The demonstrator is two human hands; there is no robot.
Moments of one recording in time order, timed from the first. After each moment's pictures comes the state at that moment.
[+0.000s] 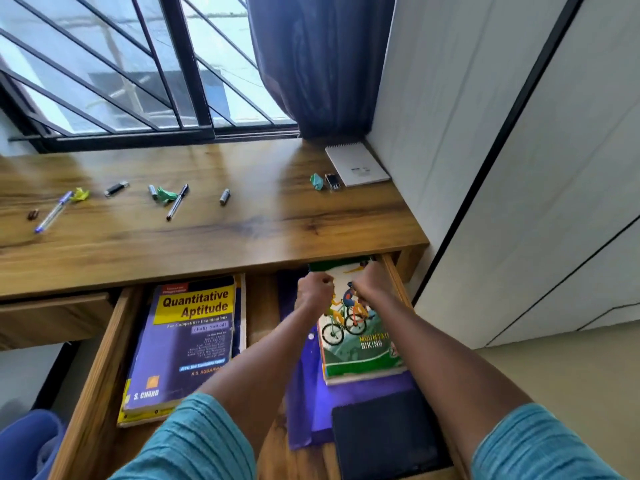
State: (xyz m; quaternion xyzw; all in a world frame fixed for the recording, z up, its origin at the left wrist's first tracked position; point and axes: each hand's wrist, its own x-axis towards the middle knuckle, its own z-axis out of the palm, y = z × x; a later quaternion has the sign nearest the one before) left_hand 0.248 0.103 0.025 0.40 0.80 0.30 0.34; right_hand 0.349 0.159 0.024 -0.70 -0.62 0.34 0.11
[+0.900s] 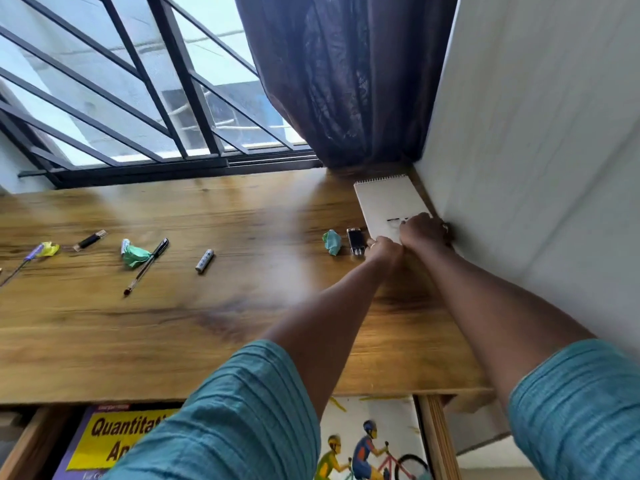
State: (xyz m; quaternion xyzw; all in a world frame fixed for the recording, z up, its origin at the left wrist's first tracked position) left_hand 0.248 0.425 0.049 0.38 0.78 0.26 0.42; right_hand 0.294 0.507 0.030 -0.69 -0.70 0.18 0.08
